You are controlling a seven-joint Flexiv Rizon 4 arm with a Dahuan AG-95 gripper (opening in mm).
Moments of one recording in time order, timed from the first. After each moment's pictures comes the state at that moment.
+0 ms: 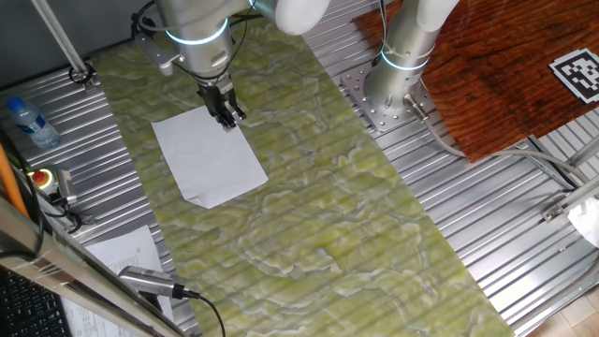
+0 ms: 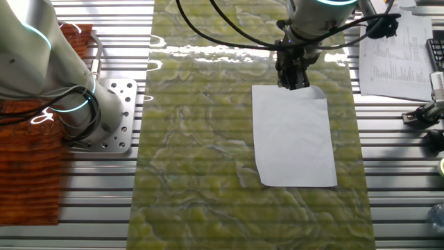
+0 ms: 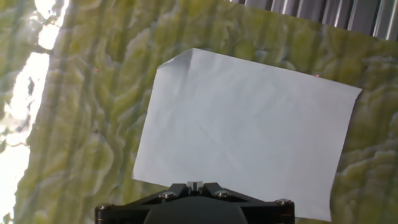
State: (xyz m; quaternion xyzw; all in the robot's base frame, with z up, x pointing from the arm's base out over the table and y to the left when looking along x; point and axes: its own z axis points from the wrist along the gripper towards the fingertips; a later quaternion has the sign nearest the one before) arm 0.500 0.009 0.168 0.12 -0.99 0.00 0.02
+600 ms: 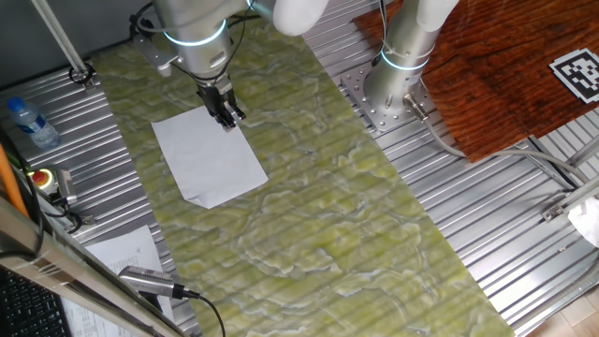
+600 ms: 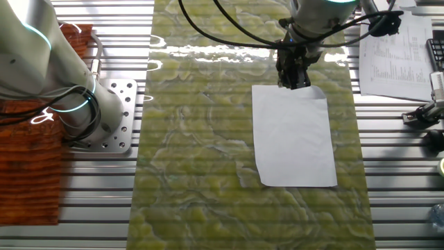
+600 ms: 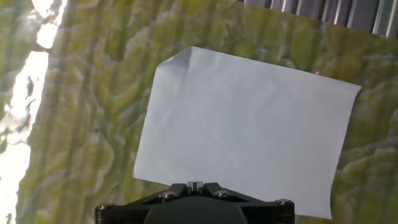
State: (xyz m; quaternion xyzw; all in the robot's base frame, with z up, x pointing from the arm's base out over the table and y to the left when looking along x) arm 0.501 0.009 0.169 0.14 -0.99 -0.01 0.03
